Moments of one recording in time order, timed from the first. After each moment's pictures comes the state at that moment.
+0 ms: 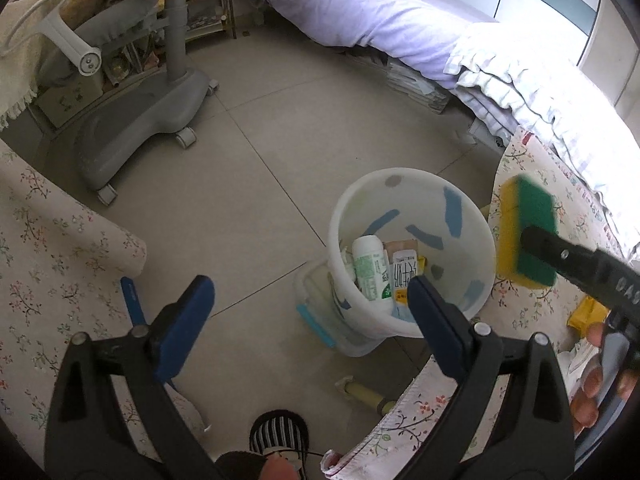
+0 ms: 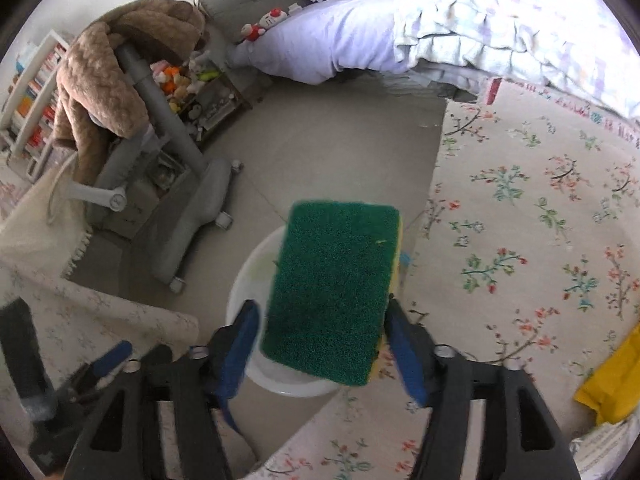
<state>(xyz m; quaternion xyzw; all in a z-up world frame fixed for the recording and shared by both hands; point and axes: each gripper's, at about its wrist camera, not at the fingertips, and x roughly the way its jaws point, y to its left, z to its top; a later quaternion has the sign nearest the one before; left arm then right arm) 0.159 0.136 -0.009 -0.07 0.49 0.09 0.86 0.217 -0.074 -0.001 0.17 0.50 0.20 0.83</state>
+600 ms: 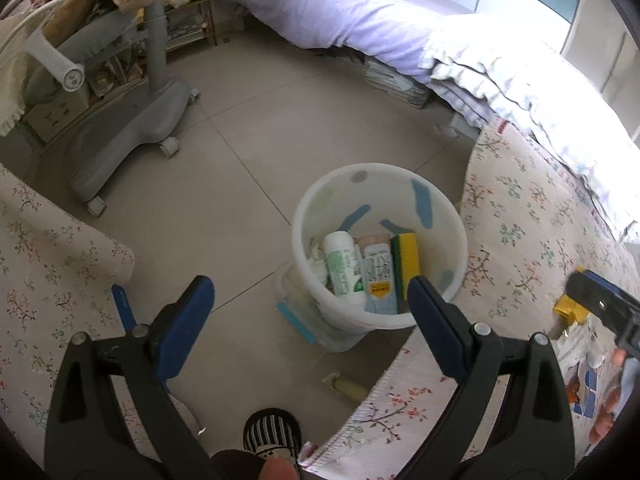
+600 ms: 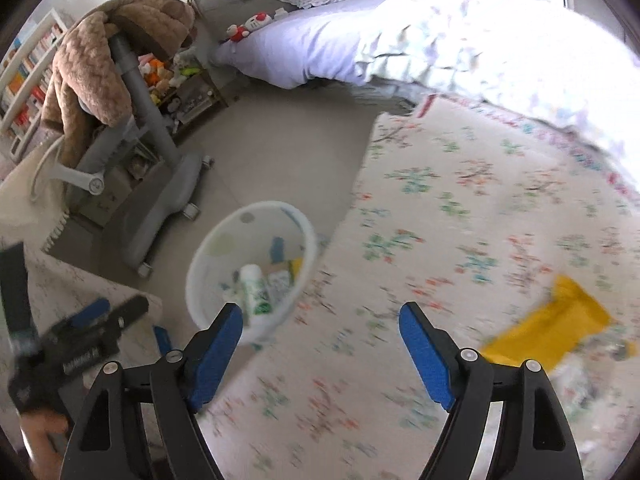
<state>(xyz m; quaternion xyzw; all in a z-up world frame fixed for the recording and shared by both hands) 0.155 0.106 -0.001 -0.05 0.49 0.06 0.87 0.166 -0.134 0.027 0.10 0.50 0.14 0.85</state>
